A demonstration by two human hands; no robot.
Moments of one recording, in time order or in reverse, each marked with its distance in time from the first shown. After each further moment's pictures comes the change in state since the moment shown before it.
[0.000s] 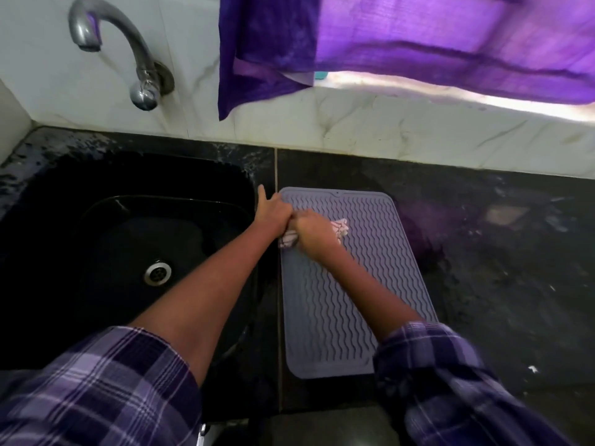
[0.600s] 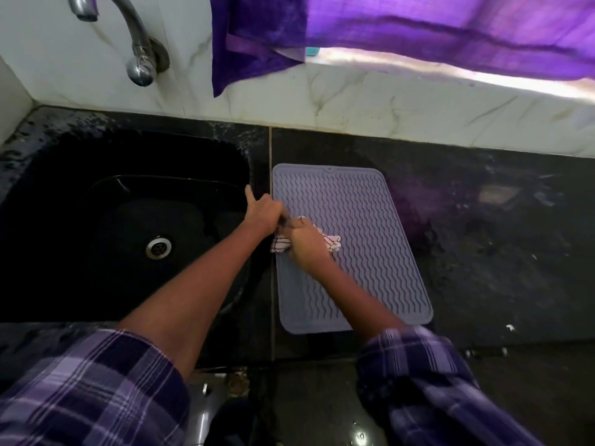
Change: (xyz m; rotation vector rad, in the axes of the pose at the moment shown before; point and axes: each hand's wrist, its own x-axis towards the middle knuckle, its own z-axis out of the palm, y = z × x) left_hand -0.051 0.016 0.024 -0.121 -0.021 -0.017; right_hand -0.071 -0.020 0.032 0.025 0.004 0.012
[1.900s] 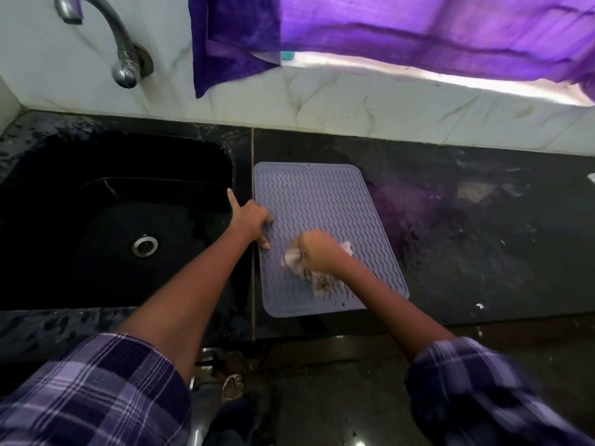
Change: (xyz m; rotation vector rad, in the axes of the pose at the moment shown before) left_hand -0.042 0.024 0.002 0.085 -0.094 0.022; right_hand -0.072 0.031 -0.033 0.118 -0.205 -0.007
